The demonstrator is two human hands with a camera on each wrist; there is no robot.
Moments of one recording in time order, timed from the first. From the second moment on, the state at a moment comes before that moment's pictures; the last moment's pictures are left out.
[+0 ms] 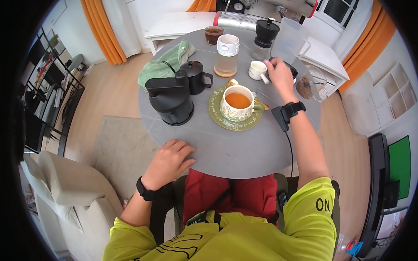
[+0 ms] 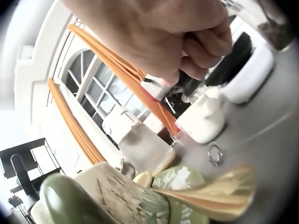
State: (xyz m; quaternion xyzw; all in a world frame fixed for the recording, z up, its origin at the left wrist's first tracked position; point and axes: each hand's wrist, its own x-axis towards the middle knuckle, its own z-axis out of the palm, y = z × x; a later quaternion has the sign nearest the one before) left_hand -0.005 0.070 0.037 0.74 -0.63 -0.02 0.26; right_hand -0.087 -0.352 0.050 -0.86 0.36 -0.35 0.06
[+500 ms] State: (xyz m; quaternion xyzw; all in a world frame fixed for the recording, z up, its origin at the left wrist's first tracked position) left_hand -0.003 0.072 0.033 0.73 -0.64 -0.01 0.25; right_hand 0.019 -0.316 0.120 -0.92 0.20 -0.18 0.28
